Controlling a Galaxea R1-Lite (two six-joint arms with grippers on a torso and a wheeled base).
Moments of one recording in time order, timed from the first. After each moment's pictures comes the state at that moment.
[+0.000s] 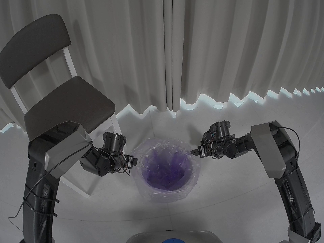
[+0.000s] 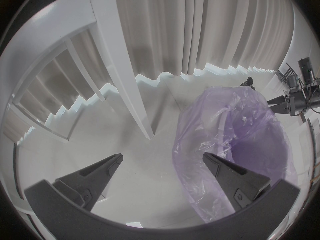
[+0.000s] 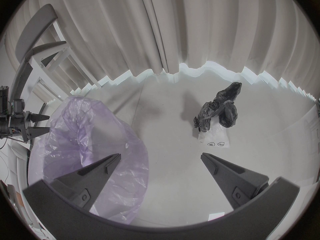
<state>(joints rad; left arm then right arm) -0.30 2.53 -1.30 -0.51 0.15 -0.05 0.28 2.79 -1.86 -0.20 0.10 0.06</state>
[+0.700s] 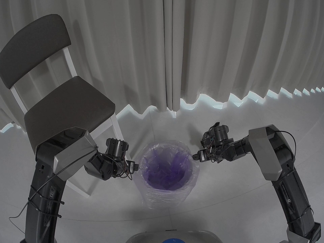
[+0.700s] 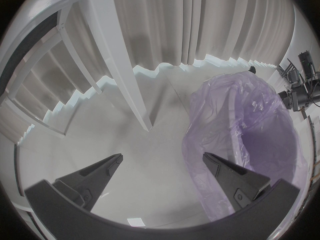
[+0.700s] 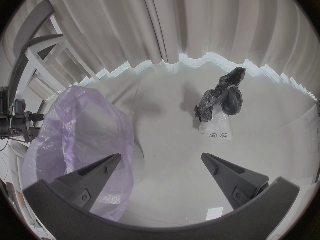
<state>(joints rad) -0.31 2.60 -1.32 -0.50 0.15 -0.05 0.28 2.84 -1.90 -0.15 0.10 0.05</state>
